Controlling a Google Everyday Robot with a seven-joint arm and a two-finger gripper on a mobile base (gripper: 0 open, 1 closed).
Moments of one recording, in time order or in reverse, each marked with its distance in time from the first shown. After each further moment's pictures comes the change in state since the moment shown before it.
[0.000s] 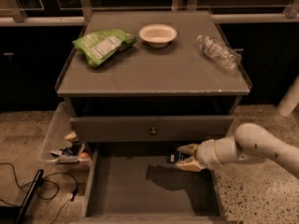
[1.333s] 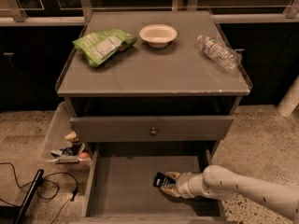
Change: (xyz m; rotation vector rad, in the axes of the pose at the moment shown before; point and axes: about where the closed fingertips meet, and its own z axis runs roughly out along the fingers) arm 0.136 -0.005 0.156 0.147 0.069 0.084
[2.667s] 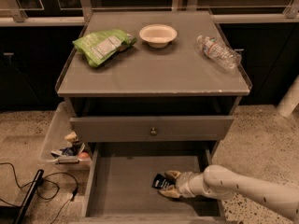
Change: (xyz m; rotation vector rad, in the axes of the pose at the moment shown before) arm 0.002 0.000 0.002 0.000 0.000 0.000
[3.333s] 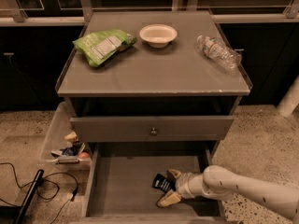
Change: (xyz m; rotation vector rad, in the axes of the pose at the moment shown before) arm 0.000 0.000 0.000 0.000 0.000 0.000
